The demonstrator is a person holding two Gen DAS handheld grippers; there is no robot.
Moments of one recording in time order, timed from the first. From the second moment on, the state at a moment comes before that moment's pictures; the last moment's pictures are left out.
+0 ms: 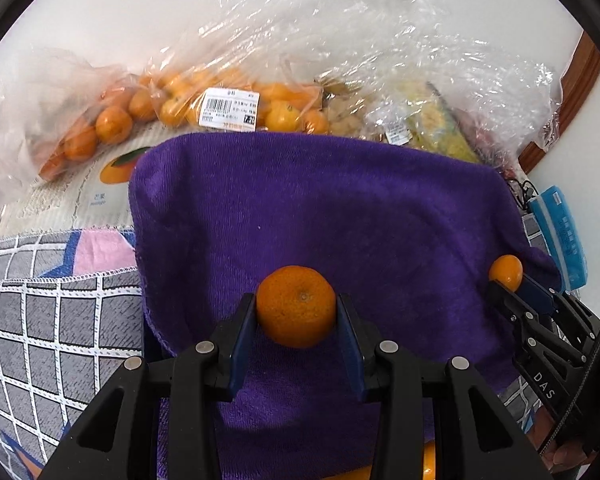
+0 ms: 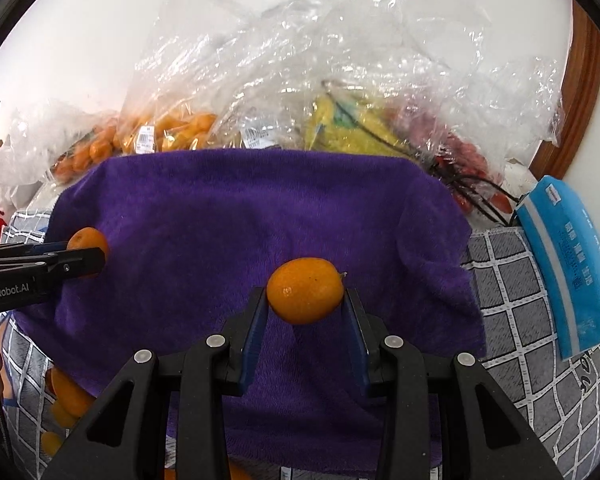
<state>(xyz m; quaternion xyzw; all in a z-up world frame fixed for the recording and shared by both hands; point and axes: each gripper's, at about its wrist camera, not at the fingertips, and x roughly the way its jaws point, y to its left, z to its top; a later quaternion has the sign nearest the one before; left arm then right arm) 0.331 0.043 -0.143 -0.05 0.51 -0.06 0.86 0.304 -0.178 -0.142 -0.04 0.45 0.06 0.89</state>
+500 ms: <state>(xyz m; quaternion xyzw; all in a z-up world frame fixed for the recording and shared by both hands) 0.329 0.038 -0.145 -0.05 0.52 -0.06 0.85 0.301 -0.178 -0.135 -0.03 0.45 0.06 0.89</state>
